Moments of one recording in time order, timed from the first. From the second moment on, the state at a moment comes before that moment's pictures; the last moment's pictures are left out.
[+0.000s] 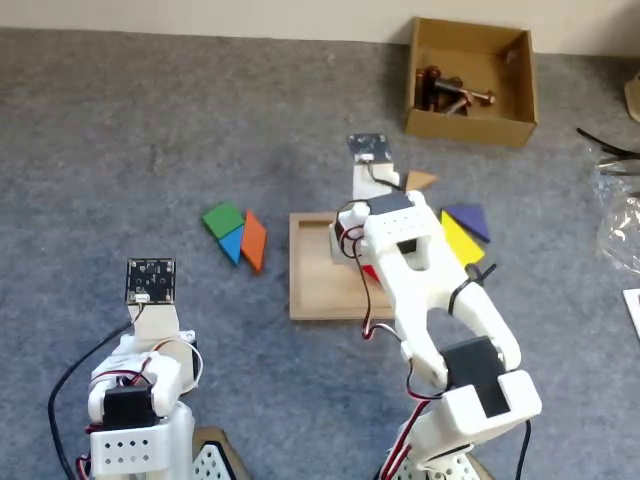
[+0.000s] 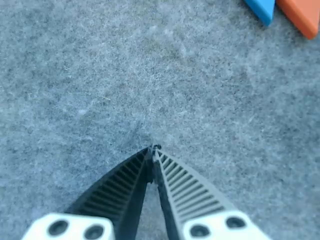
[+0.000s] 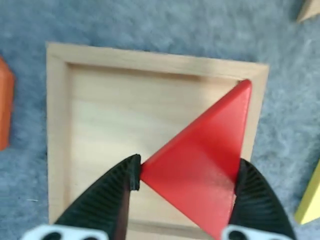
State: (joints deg) left arm -10.8 -103.1 96.0 75.4 2.1; right arm -22.0 2.6 22.8 55.4 -7.2
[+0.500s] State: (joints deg) left arm -10.8 -103.1 96.0 75.4 2.1; right arm -22.2 2.6 22.8 55.4 -11.6
